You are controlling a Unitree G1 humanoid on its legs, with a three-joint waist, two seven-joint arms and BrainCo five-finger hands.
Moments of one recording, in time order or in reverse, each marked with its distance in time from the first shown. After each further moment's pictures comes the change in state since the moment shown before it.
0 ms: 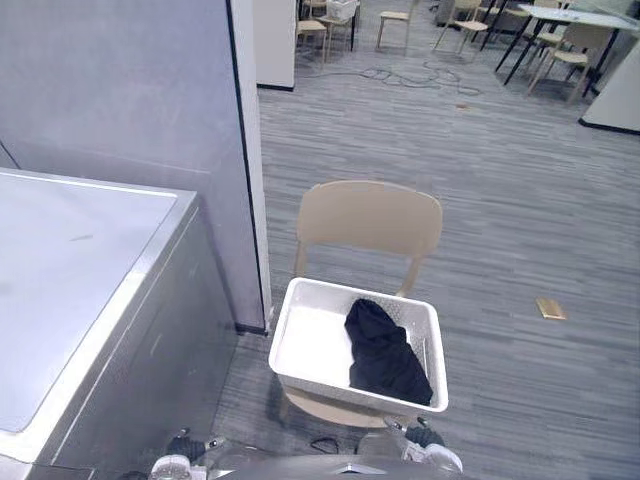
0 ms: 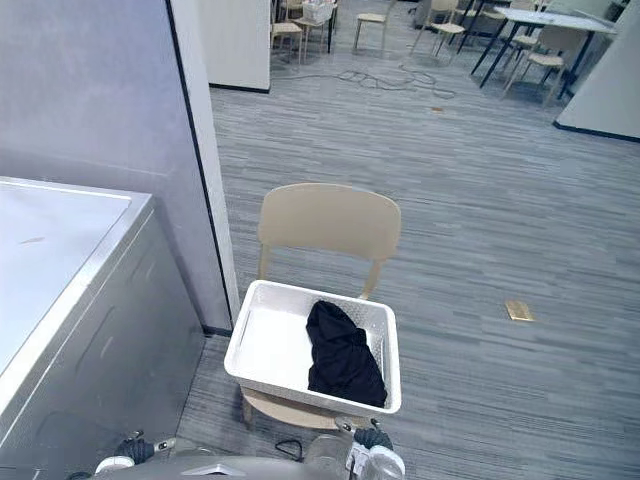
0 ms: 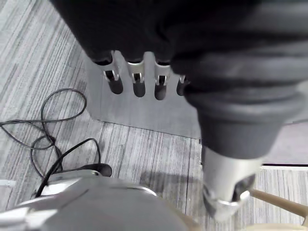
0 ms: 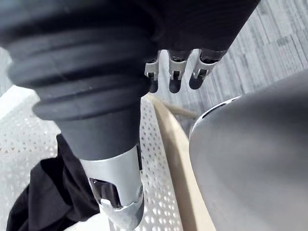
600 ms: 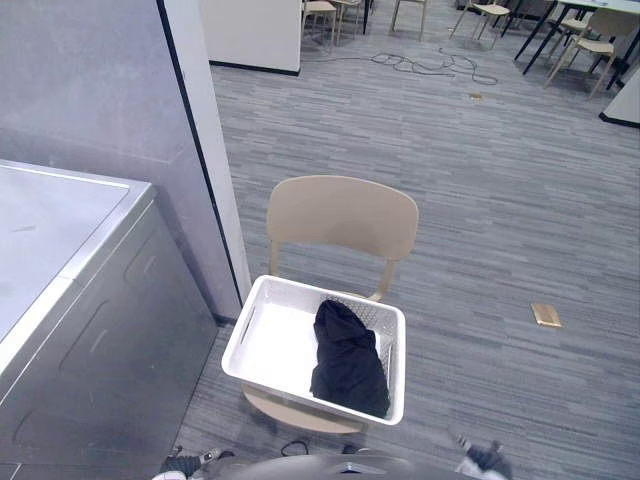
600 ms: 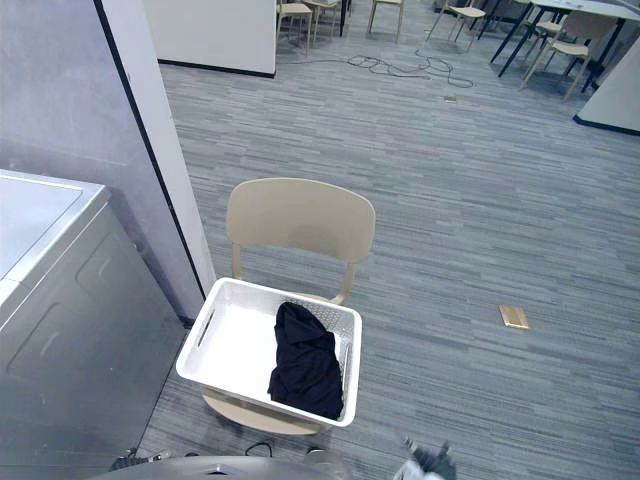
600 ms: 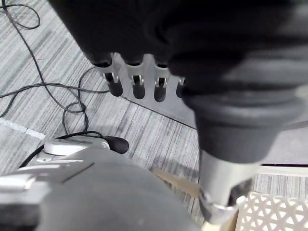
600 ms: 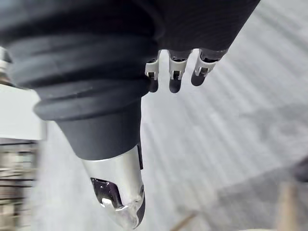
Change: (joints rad) left arm 0.049 -0.040 0.153 -0.011 0.022 -0.011 0.002; right arm 0.222 0.063 -0.218 -0.675 0.049 0.000 -0.131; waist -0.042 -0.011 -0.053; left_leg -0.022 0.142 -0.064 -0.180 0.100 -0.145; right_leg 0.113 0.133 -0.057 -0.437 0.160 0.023
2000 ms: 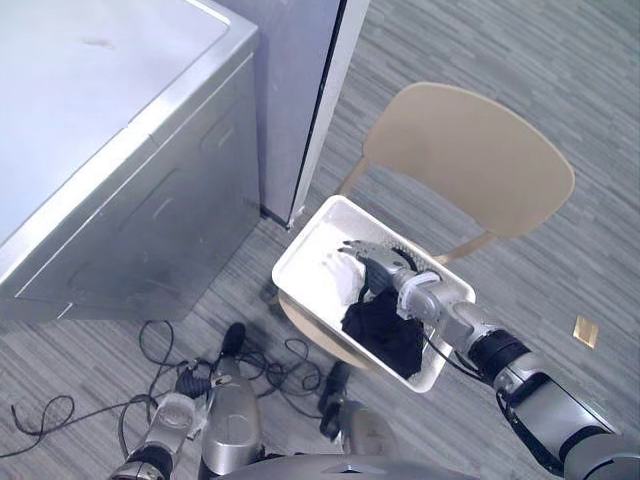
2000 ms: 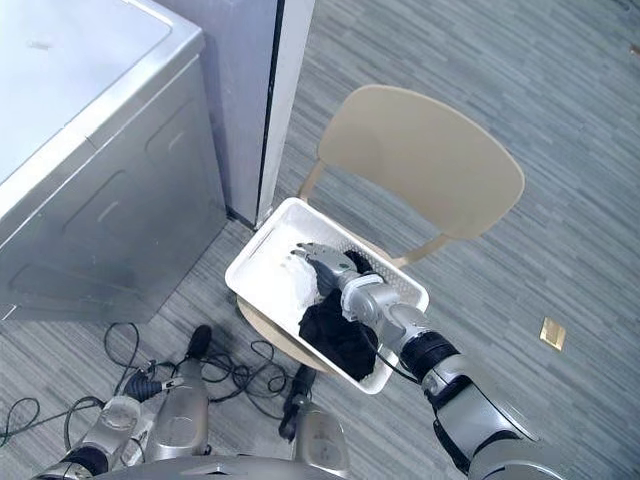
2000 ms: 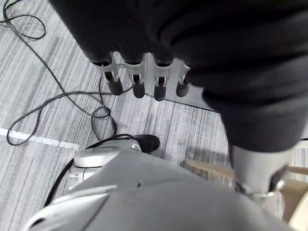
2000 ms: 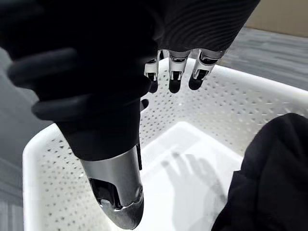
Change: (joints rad) left arm -0.202 0.140 -0.342 -0.068 0.104 -0.064 0.030; right arm -0.836 -0.608 1.194 0.210 -0.835 -0.147 0.179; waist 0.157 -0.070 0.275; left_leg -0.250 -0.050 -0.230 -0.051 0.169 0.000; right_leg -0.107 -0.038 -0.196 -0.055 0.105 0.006
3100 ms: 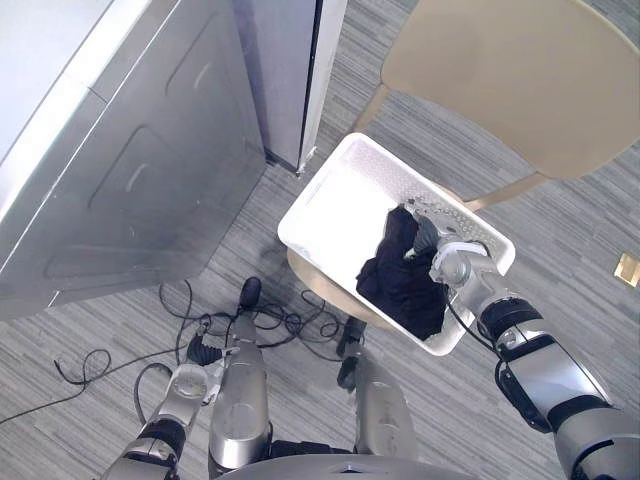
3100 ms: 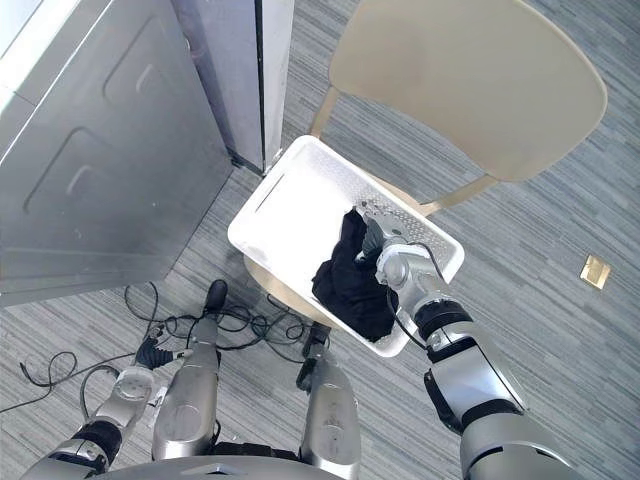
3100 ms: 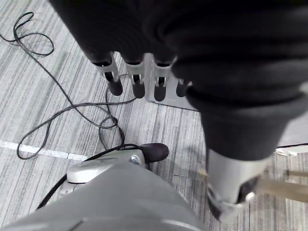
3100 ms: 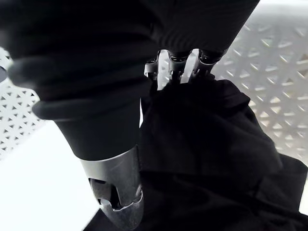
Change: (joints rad) left arm -0.092 -0.026 -0.039 -0.057 -0.078 0.000 0.082; right arm -0.159 0.017 -0.207 0.356 0.046 0.087 -0.094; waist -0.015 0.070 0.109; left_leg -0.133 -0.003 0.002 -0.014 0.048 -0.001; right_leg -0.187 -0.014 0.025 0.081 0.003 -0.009
